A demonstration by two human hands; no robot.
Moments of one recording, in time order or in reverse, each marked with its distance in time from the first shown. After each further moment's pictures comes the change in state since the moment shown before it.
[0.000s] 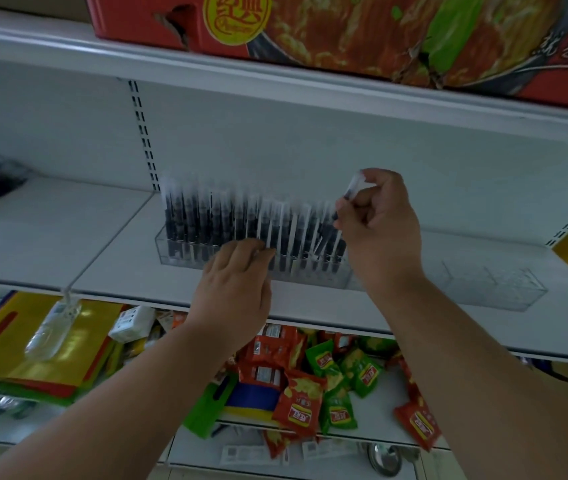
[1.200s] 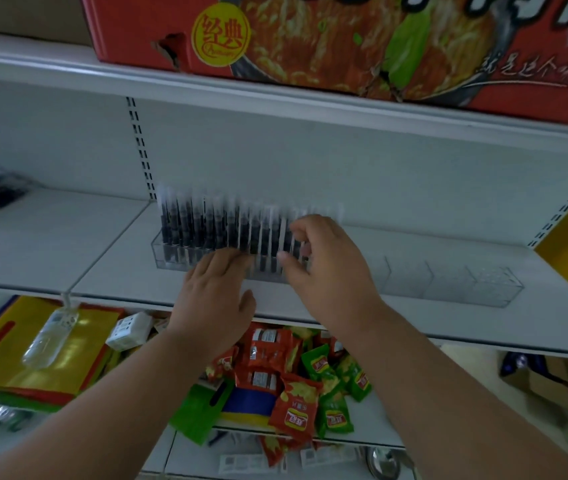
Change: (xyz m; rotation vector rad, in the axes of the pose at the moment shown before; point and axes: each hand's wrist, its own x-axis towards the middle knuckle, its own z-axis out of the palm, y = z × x) left_hand -0.012 0.000 -0.013 0.028 -0.079 -0.102; right_hand -0.043 -0.013 0.009 -0.320 -0.253 -0.263
